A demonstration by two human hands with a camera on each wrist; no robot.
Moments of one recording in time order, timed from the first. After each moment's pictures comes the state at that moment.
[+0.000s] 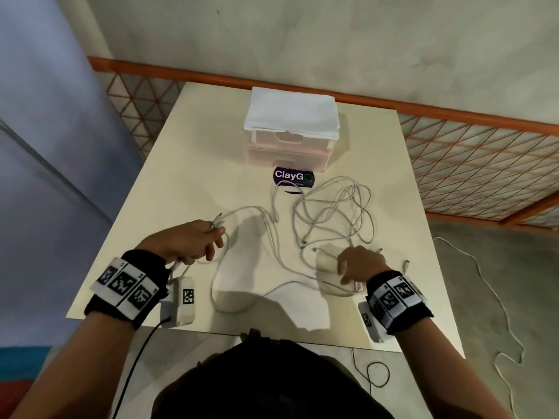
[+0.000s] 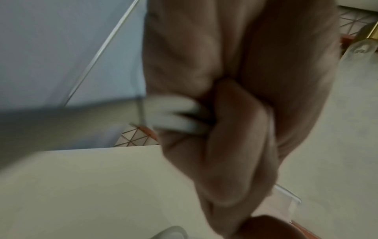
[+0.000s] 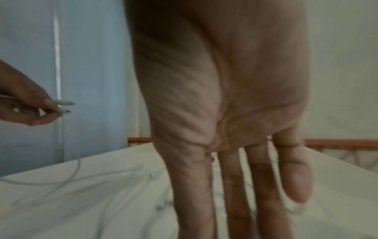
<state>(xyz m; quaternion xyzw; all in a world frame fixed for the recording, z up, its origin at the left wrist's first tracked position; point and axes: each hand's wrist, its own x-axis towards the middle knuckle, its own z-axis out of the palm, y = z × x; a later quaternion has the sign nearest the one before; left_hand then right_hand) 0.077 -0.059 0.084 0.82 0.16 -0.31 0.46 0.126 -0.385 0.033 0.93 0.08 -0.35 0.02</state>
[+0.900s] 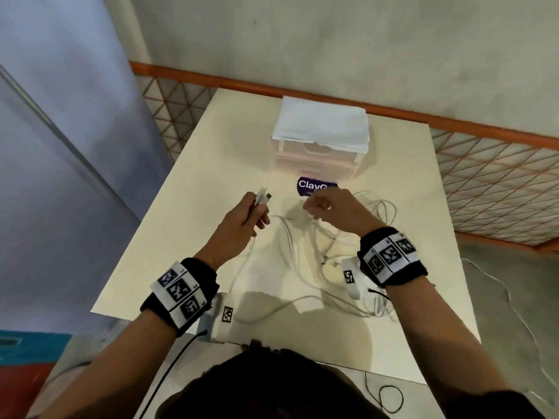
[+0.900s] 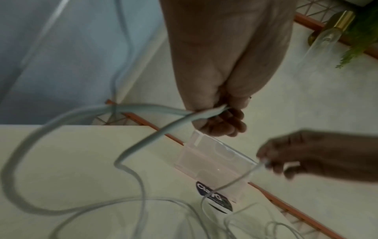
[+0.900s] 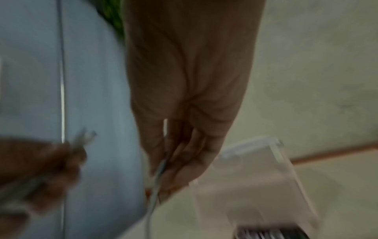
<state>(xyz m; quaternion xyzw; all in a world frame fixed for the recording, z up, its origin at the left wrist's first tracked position) 0.094 -0.089 0.078 0.82 0.05 -0.02 0.57 0.198 -0.290 0.091 0.88 0.23 -0.18 -0.36</state>
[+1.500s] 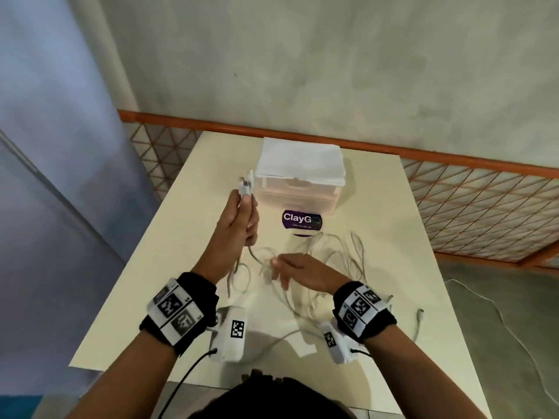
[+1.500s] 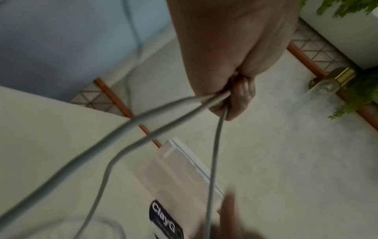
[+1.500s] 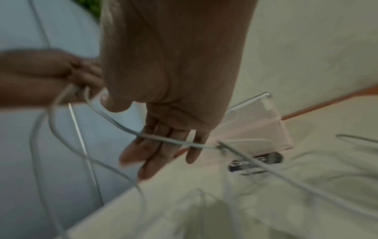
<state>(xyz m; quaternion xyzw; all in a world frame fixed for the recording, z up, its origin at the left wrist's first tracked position) 0.118 -0.112 0.135 0.68 -0.01 0.09 0.72 0.154 -0.282 0.073 0.82 0.27 -0.32 -0.38</state>
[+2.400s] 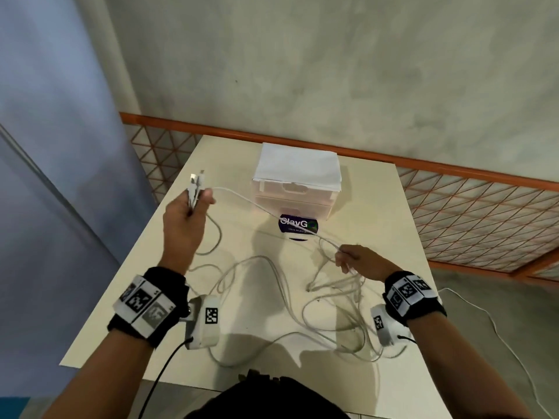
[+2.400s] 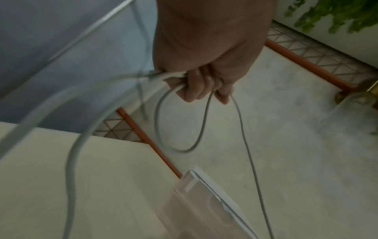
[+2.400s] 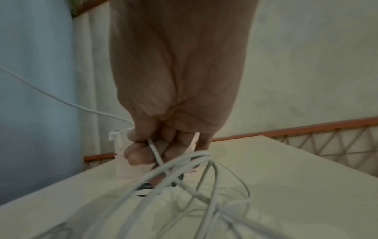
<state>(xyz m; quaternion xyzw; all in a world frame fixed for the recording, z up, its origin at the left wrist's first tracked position) 0.127 -0.053 0.117 0.77 0.16 0.29 0.54 0.213 -0.390 0.058 0.90 0.18 -0.26 -0.31</state>
